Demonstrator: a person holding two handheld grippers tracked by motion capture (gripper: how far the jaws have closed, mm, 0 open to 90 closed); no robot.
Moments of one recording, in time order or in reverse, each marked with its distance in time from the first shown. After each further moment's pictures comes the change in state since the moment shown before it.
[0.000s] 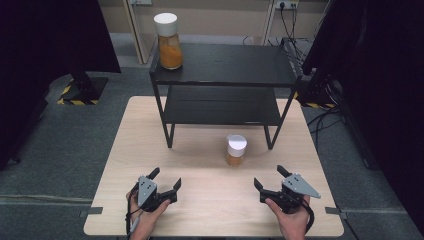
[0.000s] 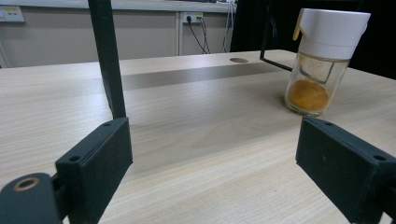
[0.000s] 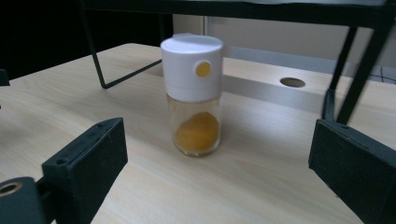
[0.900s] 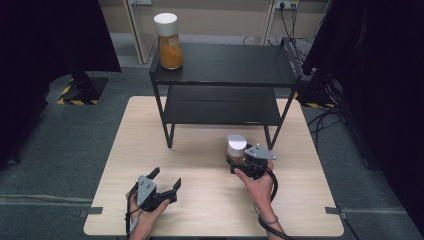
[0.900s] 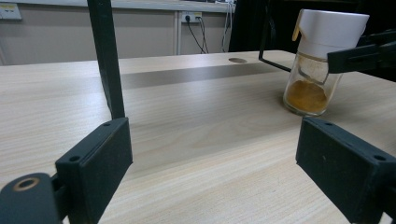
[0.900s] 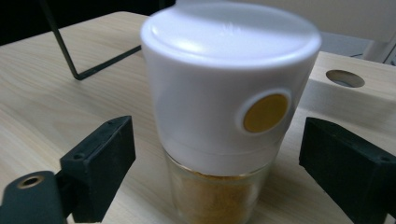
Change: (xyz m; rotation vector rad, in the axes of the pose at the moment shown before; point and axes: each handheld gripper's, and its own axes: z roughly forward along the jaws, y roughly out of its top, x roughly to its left) left arm 0.002 0.000 0.000 0.001 -0.007 -0.006; right arm 0.010 0.028 0.120 0.128 0.010 -0.025
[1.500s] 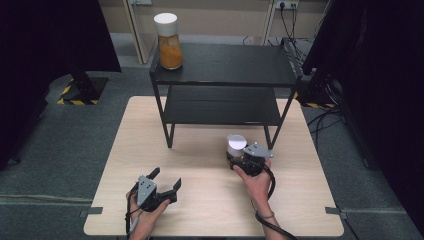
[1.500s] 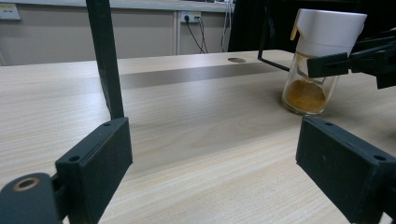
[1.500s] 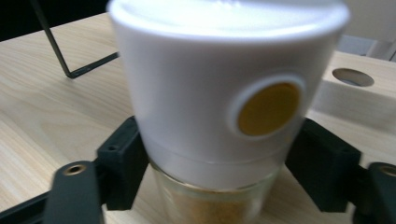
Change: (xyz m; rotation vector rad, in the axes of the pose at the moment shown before) left arm 0.000 0.000 0.000 0.000 -0.003 0.000; right arm -0.005 -0.006 0.014 -0.007 0.013 -0.002
